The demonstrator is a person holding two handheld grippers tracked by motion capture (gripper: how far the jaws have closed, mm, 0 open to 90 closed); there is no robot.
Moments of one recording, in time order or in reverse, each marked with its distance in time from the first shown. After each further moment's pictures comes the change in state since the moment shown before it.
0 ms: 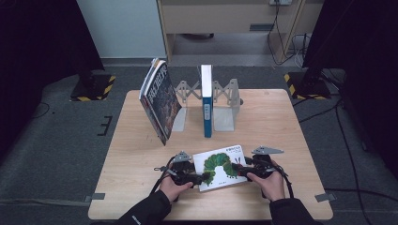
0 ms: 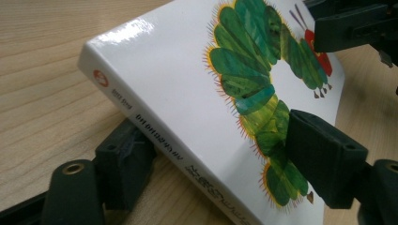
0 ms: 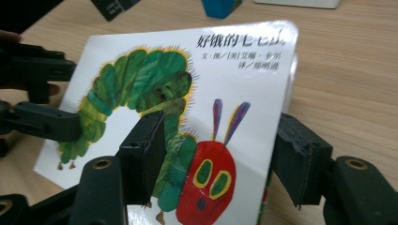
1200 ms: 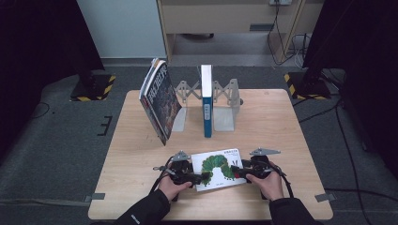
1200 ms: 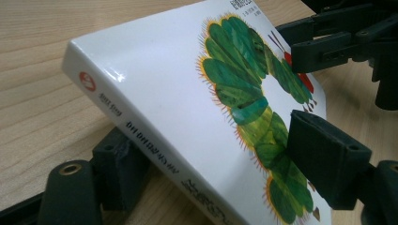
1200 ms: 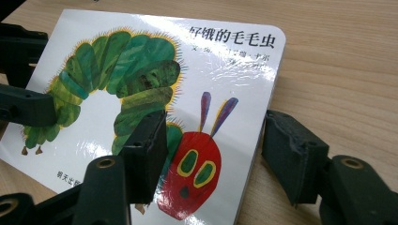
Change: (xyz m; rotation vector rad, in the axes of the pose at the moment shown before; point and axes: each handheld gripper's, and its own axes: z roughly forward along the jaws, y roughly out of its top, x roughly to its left) left arm 0.004 0.000 -0.001 -0.006 -0.043 -0.021; right arm -0.002 -0.007 0.011 0.054 0.006 0.016
